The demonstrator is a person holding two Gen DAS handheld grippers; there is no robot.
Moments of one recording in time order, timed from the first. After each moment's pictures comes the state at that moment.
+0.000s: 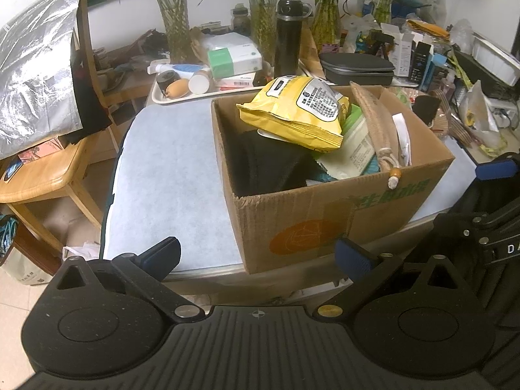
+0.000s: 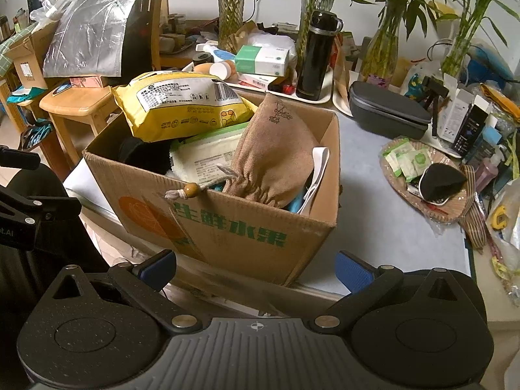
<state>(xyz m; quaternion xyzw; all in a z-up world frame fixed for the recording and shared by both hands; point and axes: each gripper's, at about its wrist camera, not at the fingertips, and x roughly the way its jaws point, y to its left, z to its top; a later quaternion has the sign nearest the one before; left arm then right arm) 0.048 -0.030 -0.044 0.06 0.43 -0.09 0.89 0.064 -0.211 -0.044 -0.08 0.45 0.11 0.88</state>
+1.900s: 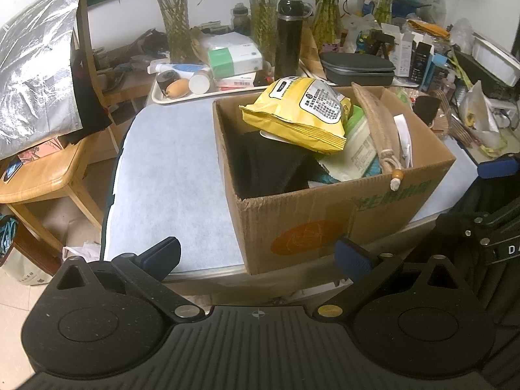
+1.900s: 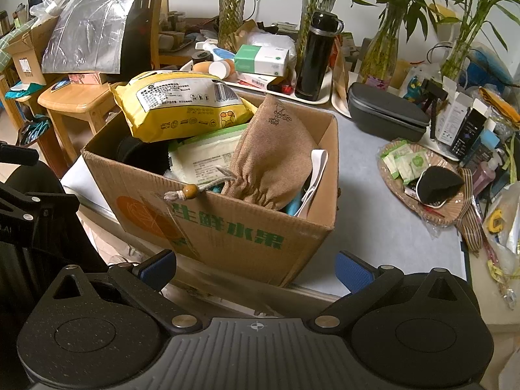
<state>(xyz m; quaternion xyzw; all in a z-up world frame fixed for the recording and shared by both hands) 0.050 -0.028 -0.043 0.06 0.44 -0.09 0.89 0.066 -0.209 -0.041 -0.09 0.45 0.11 0.88</state>
